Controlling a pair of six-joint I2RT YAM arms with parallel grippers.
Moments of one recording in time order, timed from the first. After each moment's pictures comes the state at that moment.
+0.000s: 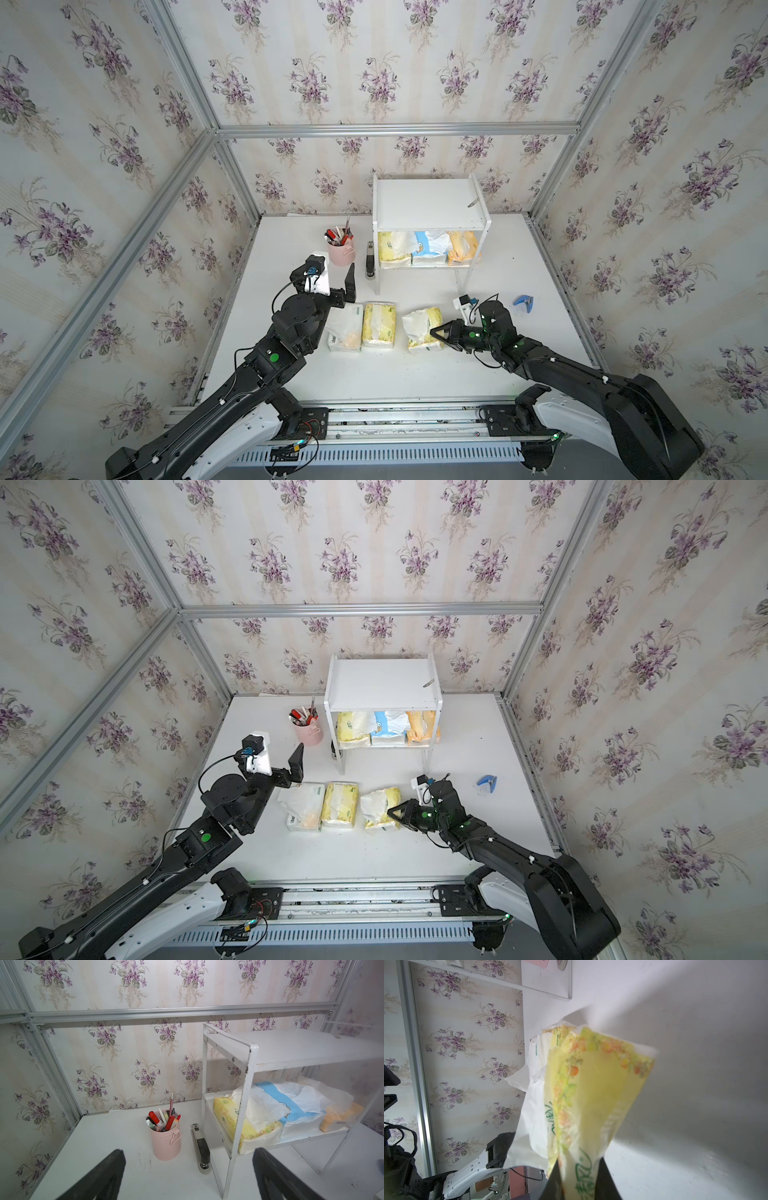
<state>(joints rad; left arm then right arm) -0.69 0.73 0.64 0.06 -0.54 -0.02 0.52 1.12 0.28 0.21 -0.61 0.98</state>
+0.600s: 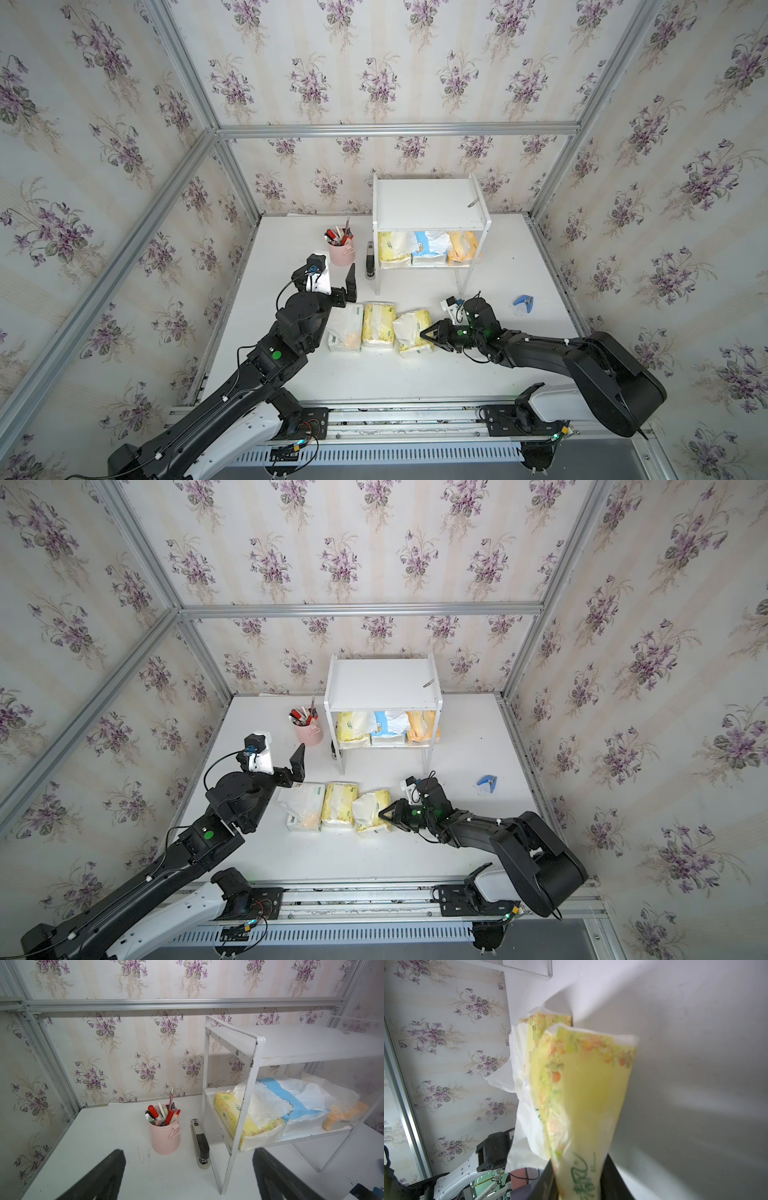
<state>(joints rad) -0.68 0.75 0.65 0.04 -0.54 -0.06 0.58 1.39 0.33 0.36 -0.64 0.99</state>
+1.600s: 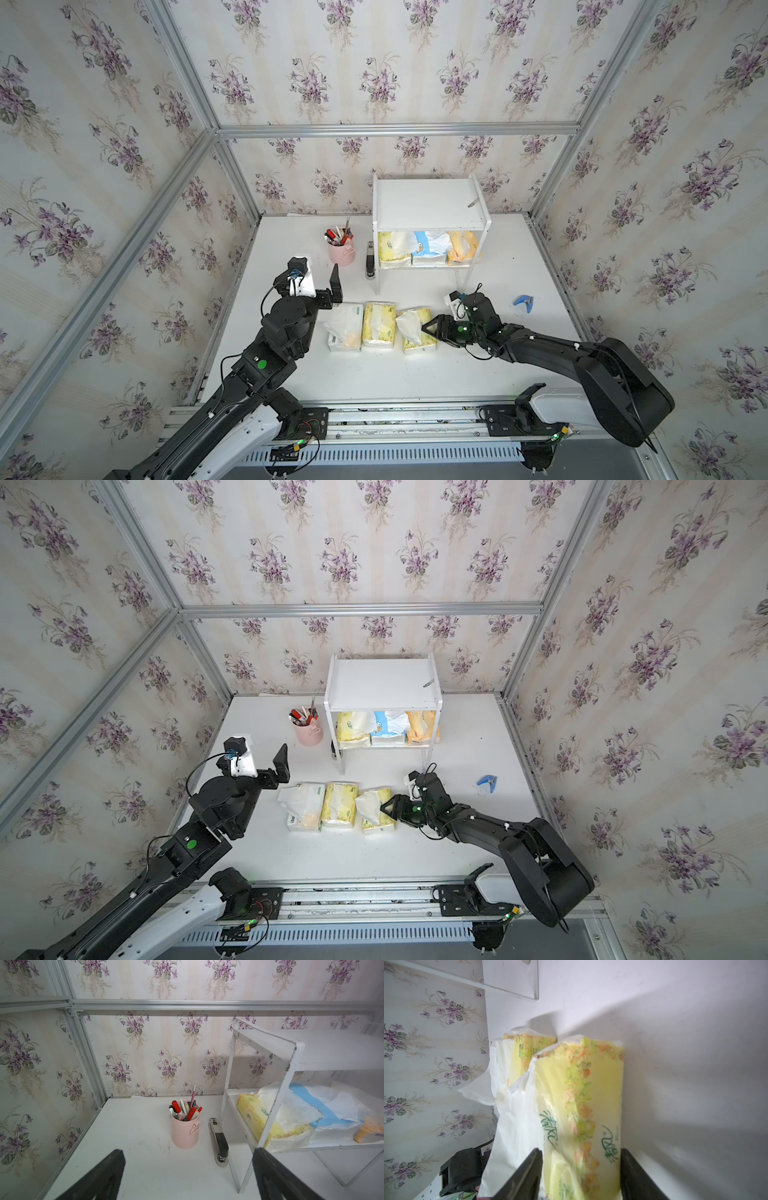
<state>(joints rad) -0.63 0.64 0.66 -0.08 -0.60 -0.08 0.56 1.32 0.40 0.13 -0.52 0.85</state>
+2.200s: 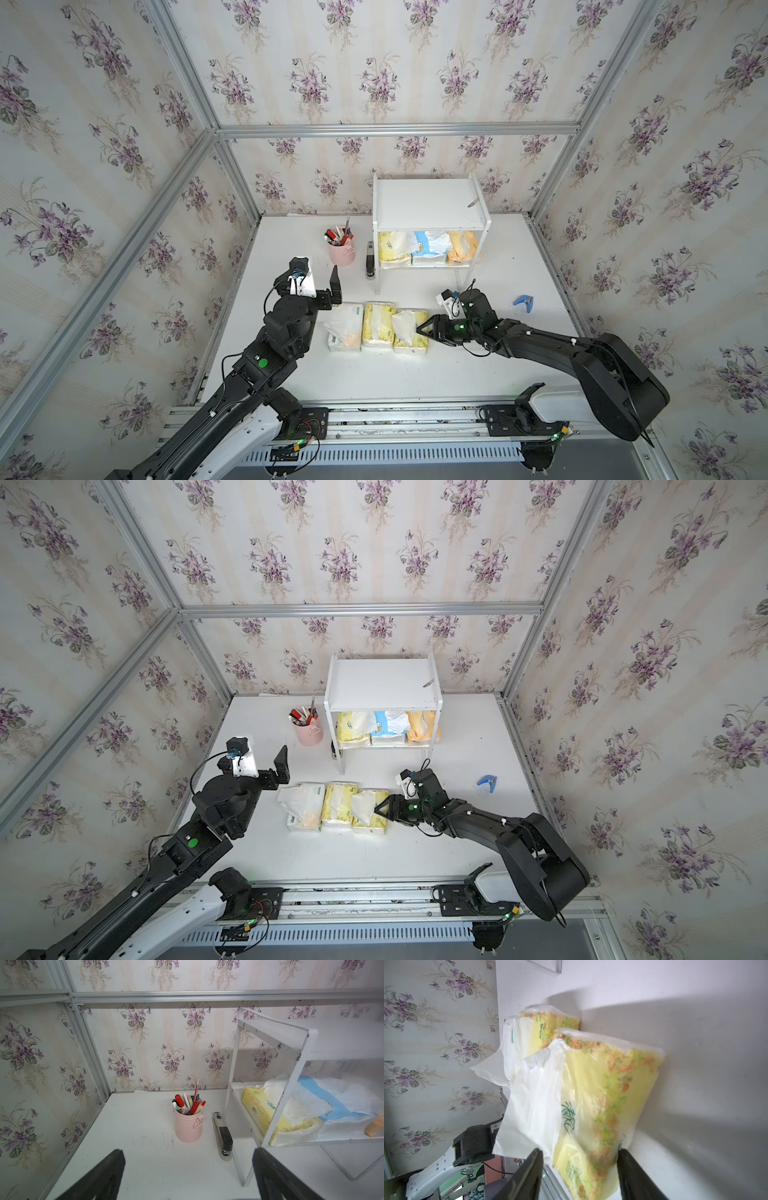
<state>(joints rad) -0.62 0.65 0.66 -0.11 -0.59 -0.08 0.57 1.35 0.47 0.08 -0.59 0.77</state>
